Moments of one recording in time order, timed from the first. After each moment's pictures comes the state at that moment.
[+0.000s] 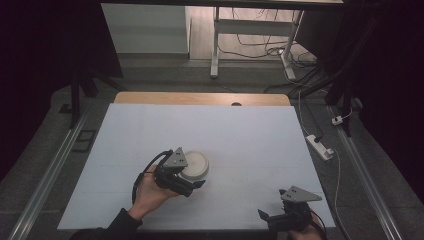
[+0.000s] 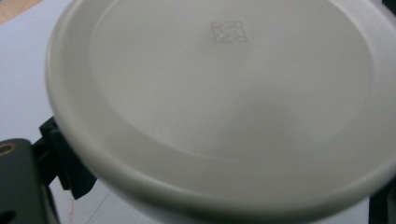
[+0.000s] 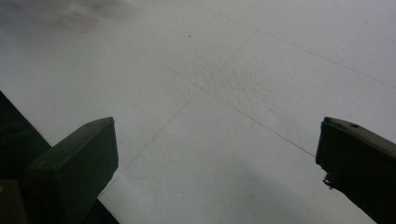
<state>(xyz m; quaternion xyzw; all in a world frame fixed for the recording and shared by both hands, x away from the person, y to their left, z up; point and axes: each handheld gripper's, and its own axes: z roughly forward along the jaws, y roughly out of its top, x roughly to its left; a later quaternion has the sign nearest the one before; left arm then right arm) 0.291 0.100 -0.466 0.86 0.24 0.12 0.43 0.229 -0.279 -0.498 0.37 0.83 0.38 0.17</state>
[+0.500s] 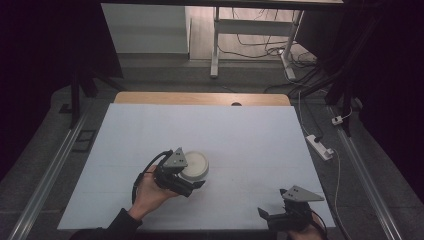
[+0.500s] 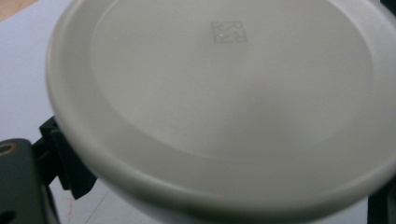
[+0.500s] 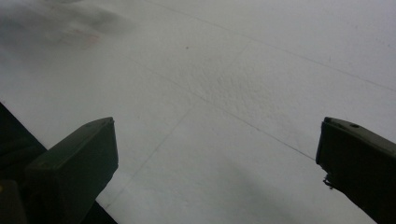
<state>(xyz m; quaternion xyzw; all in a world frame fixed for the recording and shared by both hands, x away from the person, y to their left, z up) 0.291 0.100 -0.466 0.86 0.24 0.12 0.43 0.227 -0.277 -0.493 0.39 0.82 0.39 0.17</state>
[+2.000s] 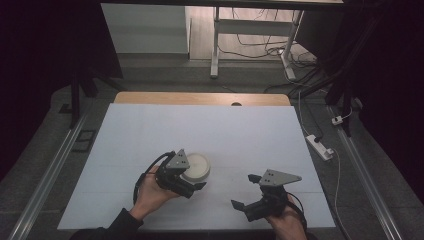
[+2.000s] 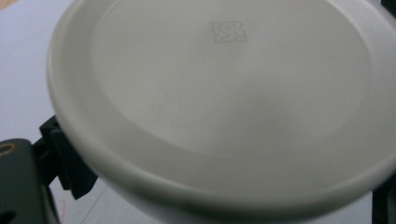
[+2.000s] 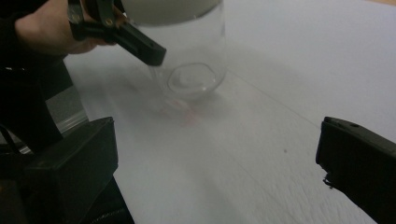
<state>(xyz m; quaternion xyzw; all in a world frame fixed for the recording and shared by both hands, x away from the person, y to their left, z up) 0.292 0.096 -0.472 0.87 0.23 0.11 0.42 0.252 -0.210 -0.456 0.27 0.83 0.48 0.08</state>
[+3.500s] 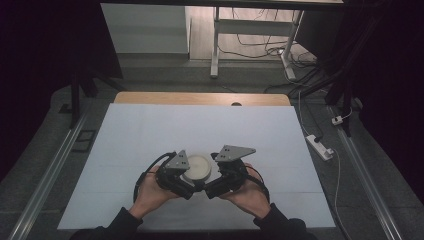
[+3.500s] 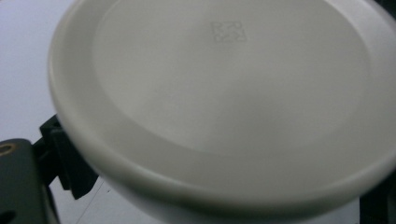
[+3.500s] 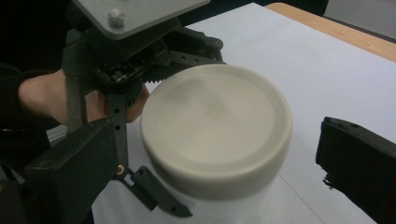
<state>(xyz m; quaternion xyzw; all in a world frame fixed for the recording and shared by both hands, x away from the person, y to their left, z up) 0.294 0.097 -0.472 0.88 0.20 0.09 0.43 0.292 -0.108 -0.426 0.21 0.85 0.48 0.08</state>
